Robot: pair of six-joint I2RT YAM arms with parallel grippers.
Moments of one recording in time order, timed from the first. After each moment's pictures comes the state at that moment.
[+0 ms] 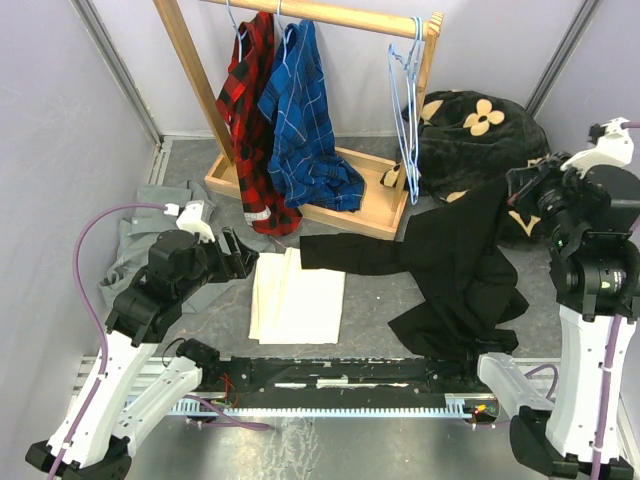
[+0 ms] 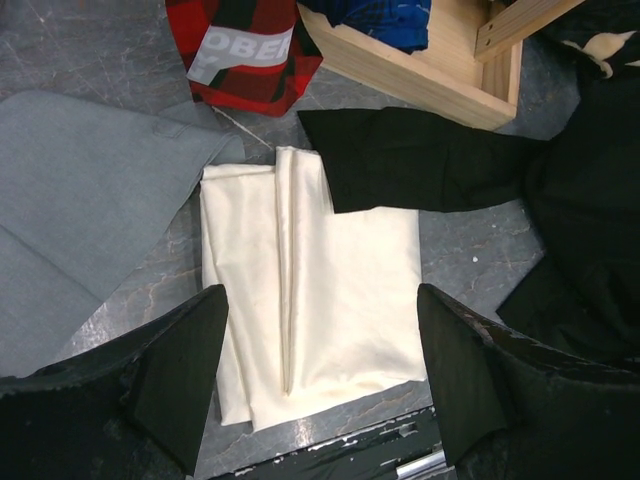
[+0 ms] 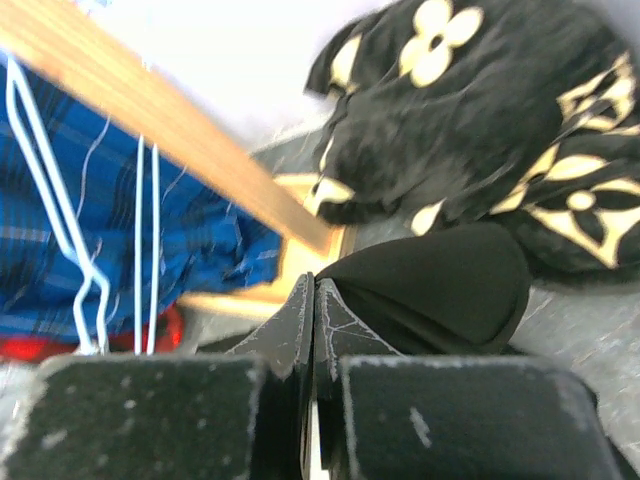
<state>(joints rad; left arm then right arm) -0.42 0.63 0.91 -0.80 -0.02 -0.46 -0.09 0.92 1.55 -0.82 -0.03 0.42</state>
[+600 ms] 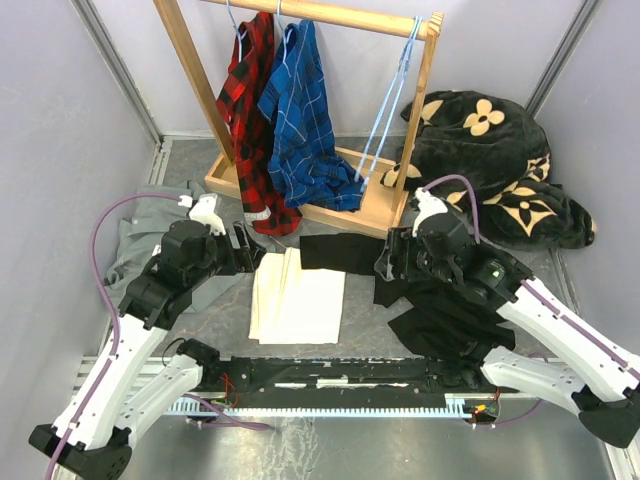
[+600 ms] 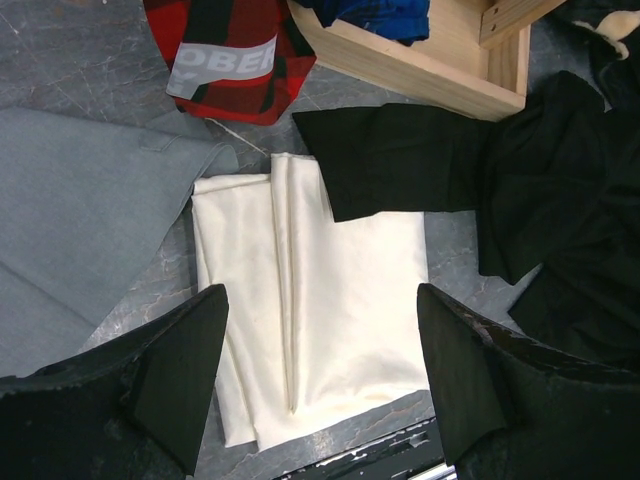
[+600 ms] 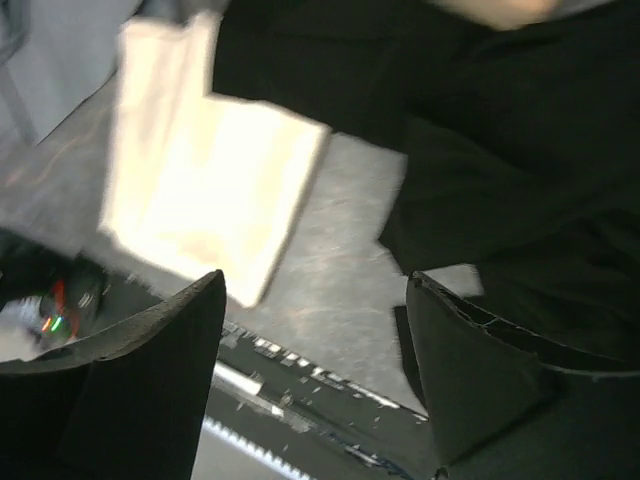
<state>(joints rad) -0.42 0.70 0.89 -0.71 0.01 -0.42 0.76 0.95 0.99 -0.73 0.04 0.57</state>
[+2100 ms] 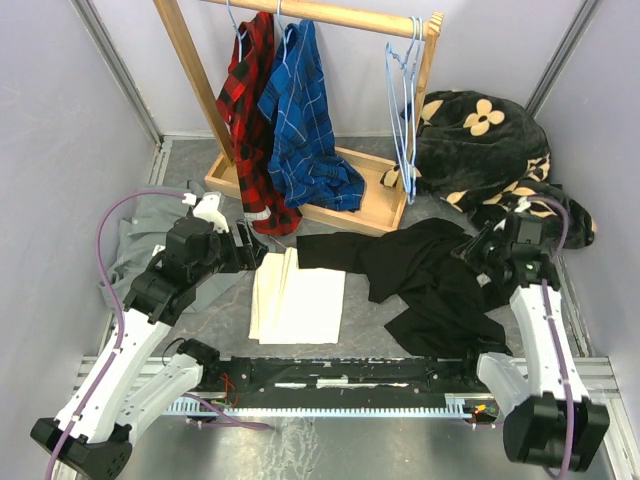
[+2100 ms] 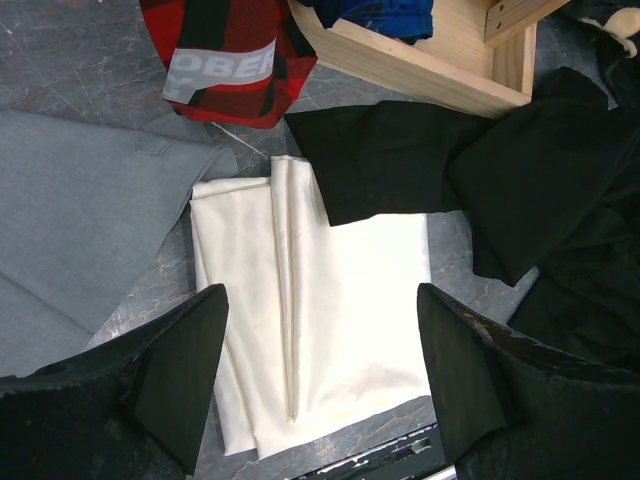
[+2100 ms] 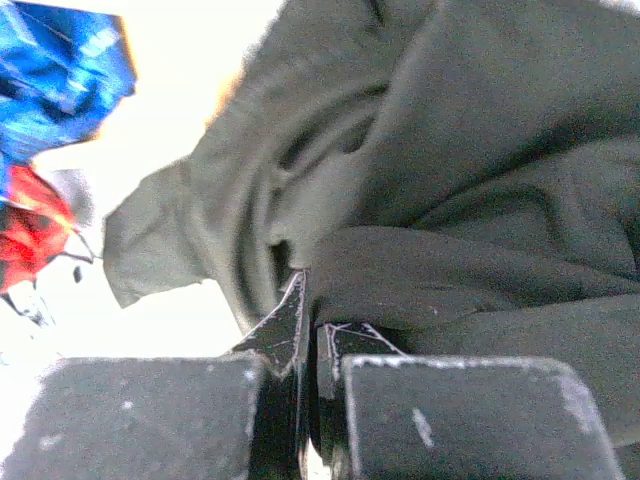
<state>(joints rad) -0.42 0.73 0.88 -0.68 0.01 -0.42 -0.14 0.93 0.67 -0.59 -0.27 0.61</state>
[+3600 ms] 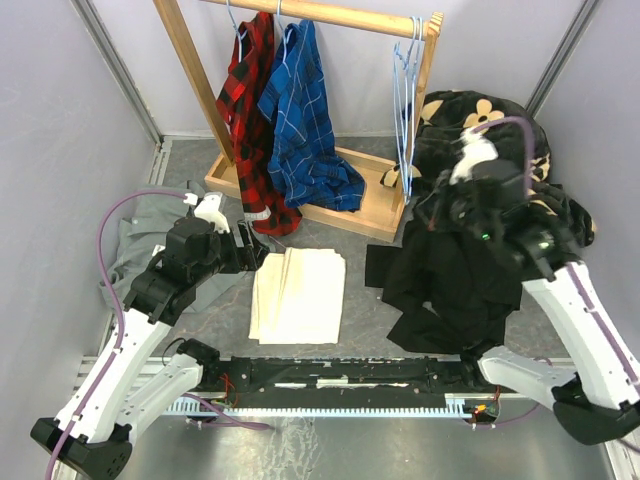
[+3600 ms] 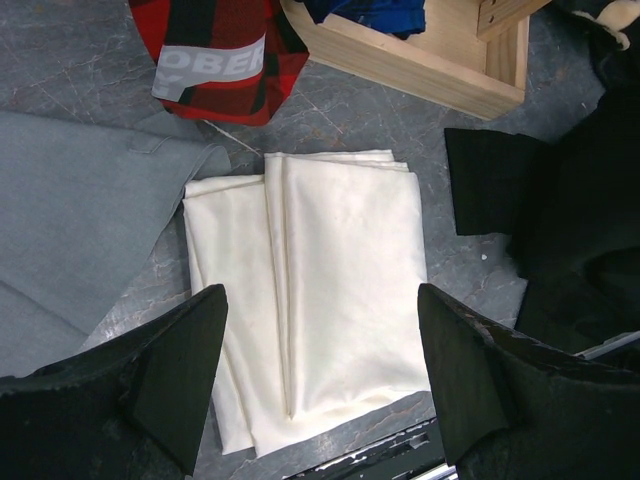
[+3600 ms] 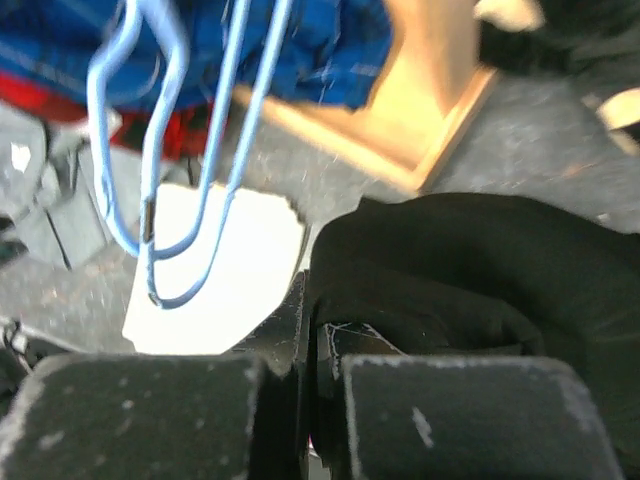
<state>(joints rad) -0.42 0.73 0.88 -0.68 0.03 -0.42 0.40 1.03 1.47 -0.90 0.02 0.39</state>
